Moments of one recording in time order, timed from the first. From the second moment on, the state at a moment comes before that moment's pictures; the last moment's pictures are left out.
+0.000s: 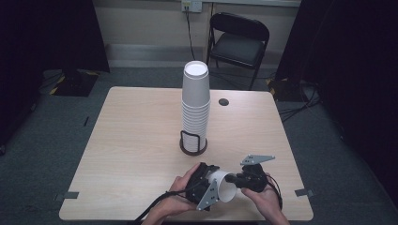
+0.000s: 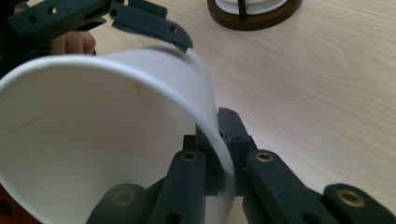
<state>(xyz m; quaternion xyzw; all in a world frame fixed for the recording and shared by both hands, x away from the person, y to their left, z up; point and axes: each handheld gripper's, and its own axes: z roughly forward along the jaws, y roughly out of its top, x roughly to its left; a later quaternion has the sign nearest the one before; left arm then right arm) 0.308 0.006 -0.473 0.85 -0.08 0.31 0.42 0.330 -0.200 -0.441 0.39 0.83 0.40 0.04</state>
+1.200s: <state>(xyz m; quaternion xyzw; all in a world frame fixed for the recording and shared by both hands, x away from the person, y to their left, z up) 0.304 -0.013 -0.467 0.84 -0.07 0.30 0.44 0.331 -0.199 -0.446 0.41 0.81 0.41 0.05</state>
